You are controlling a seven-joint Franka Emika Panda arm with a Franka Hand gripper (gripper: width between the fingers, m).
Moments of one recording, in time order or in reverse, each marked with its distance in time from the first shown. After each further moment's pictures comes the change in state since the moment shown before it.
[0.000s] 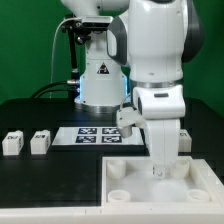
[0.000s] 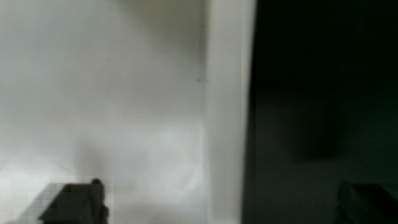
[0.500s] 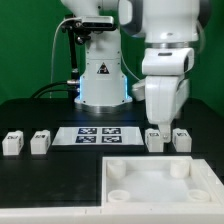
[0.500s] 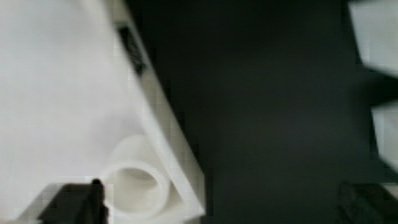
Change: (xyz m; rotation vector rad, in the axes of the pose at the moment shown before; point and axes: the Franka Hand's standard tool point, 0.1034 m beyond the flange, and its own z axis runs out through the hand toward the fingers) arm 0.043 -0.026 -0.046 -0.051 0.006 0.500
